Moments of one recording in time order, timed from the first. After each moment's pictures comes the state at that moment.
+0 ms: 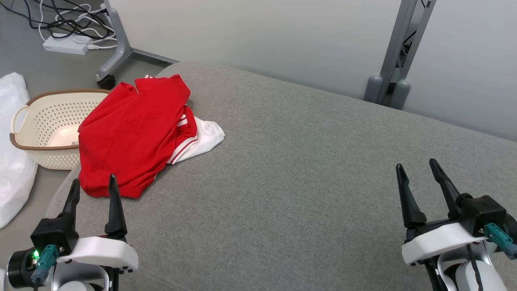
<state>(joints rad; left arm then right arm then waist) -0.05 0.19 -0.07 0.10 -0.30 0.20 -0.15 -0.13 -0.05 0.03 0.16 0.10 0.13 -0.17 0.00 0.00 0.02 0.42</state>
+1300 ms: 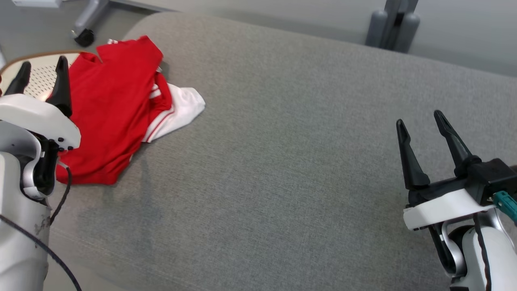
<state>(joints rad) -0.62 0.33 -0.05 0.40 -0.48 0.05 0.14 -0.24 -0.08 0.06 0.04 0.05 0.13 -0.12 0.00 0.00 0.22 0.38</state>
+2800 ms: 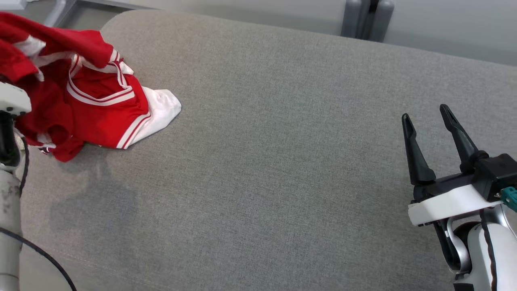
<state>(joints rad) -0.86 0.37 0.01 0.84 -0.51 -0.03 -0.26 -0.27 -0.10 0.05 0.03 0.06 0.13 -0.11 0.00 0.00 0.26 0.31</state>
